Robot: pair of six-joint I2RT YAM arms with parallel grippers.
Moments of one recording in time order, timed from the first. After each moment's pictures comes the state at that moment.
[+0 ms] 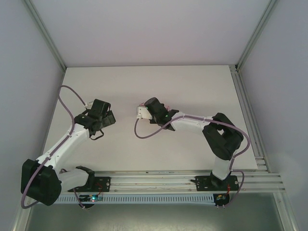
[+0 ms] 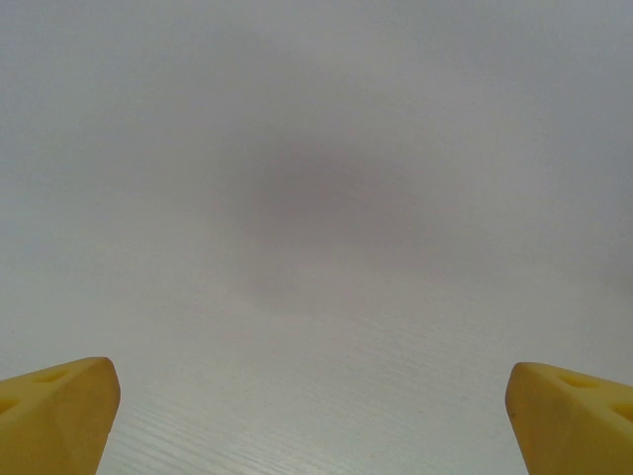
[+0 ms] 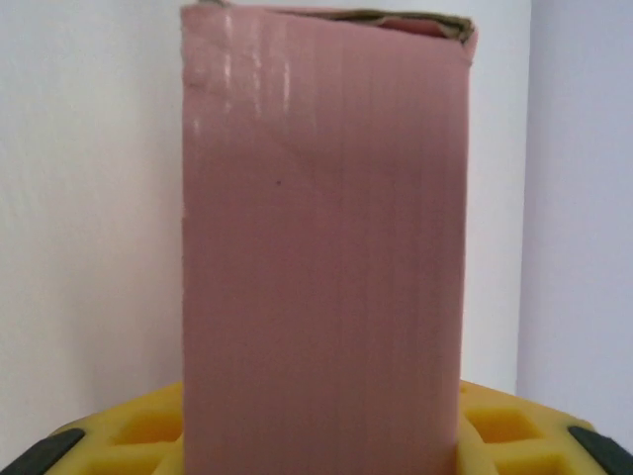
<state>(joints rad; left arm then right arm) -0.30 1.15 0.83 -0.73 -0.28 -0.68 0.80 1.81 1.10 -0.08 0.37 -0.91</state>
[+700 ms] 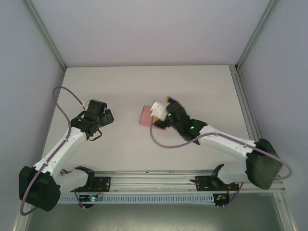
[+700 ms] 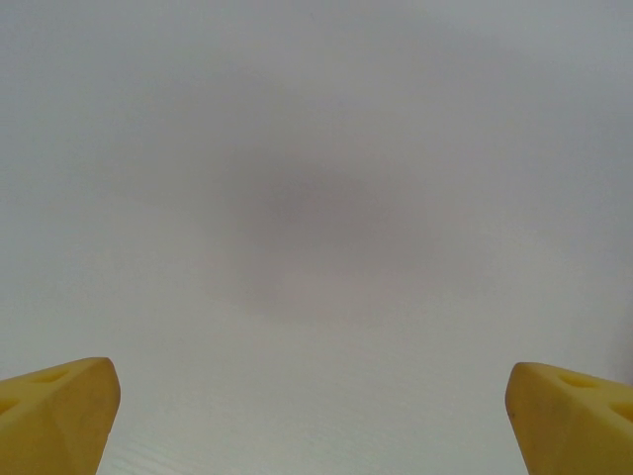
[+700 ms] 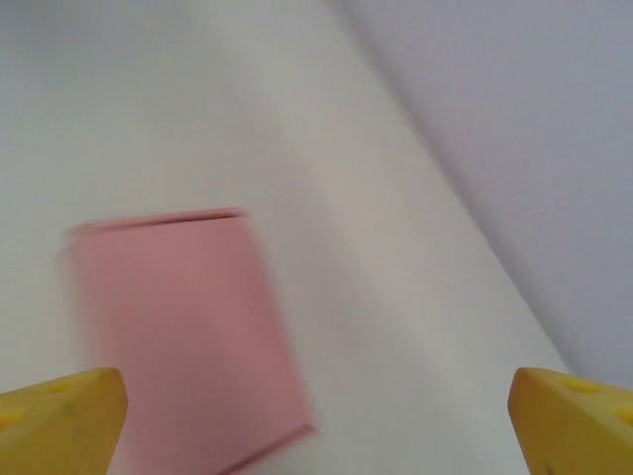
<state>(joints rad) -0.26 1.10 0.81 -0.66 -0.29 -0.61 0.73 1.28 0.81 0.01 0.25 -0.46</state>
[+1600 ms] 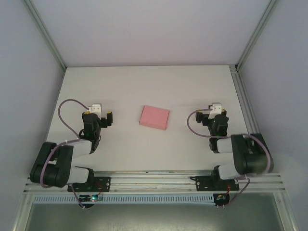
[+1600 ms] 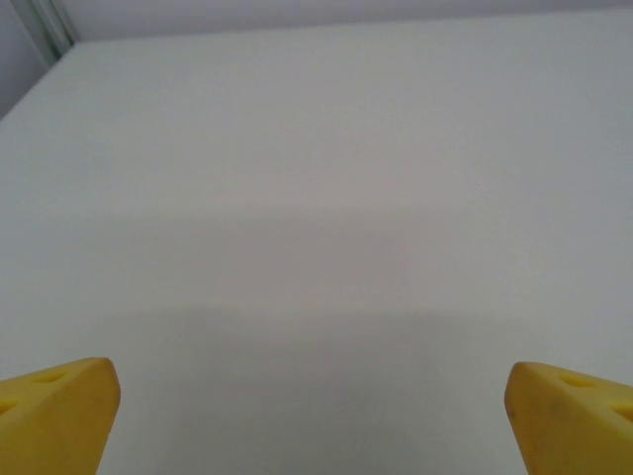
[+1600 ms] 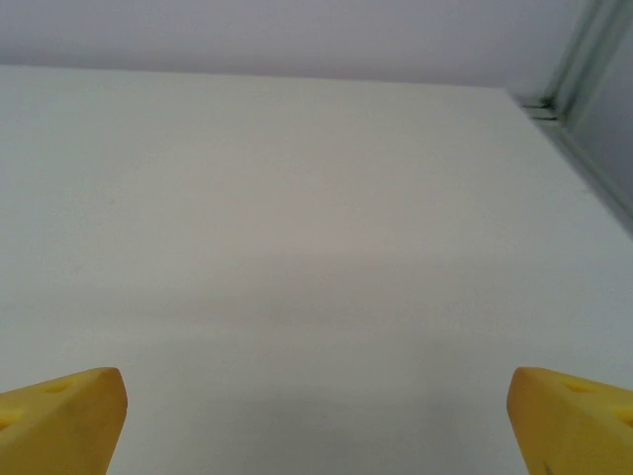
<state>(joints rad) -0.09 1.37 0.28 0.71 -0.15 -0.02 0.01 1.50 0.24 0.97 0.00 -0.01</state>
